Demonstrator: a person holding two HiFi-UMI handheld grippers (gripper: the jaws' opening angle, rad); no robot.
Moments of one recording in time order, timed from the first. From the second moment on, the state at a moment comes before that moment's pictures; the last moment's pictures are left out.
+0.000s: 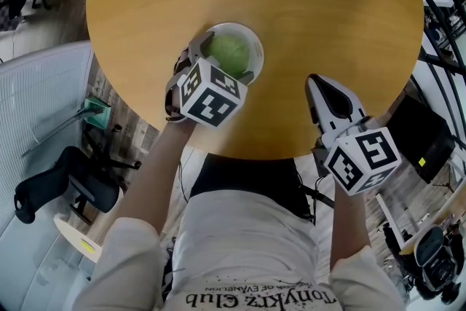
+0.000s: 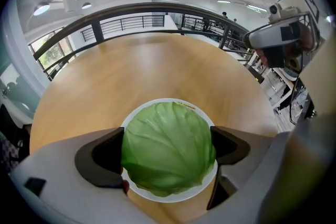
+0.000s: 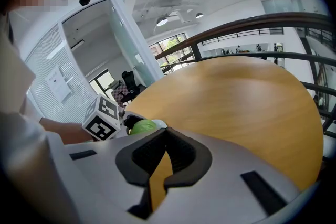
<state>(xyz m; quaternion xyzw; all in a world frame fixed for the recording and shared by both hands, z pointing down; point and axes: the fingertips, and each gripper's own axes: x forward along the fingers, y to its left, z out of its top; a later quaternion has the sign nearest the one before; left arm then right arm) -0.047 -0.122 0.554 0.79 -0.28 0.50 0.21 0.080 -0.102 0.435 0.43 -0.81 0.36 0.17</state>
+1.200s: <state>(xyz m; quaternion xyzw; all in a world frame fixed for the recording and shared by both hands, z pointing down) -0.043 -0.125 0.559 0.79 -0.27 0.50 0.21 0.081 -0.102 0.435 0.42 -0.82 0.36 0.17</state>
